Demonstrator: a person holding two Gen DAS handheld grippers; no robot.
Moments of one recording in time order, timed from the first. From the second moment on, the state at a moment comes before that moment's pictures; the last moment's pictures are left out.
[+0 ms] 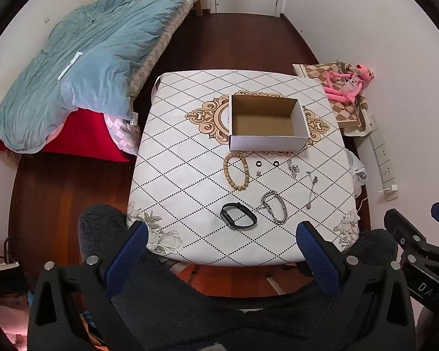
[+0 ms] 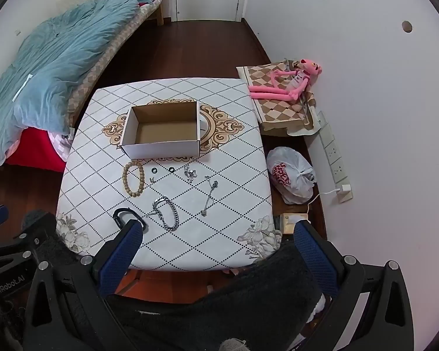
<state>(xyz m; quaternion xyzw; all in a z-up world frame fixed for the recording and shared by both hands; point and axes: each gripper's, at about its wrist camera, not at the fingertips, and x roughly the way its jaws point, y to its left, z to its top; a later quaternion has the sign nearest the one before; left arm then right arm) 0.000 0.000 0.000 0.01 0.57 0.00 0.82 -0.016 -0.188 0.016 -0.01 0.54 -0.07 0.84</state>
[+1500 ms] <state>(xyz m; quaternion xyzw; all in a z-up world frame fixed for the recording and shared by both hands) -0.007 -0.001 0.005 0.02 0.56 0.00 0.83 -0.020 -0.190 0.020 -0.01 0.54 -0.07 0.84</state>
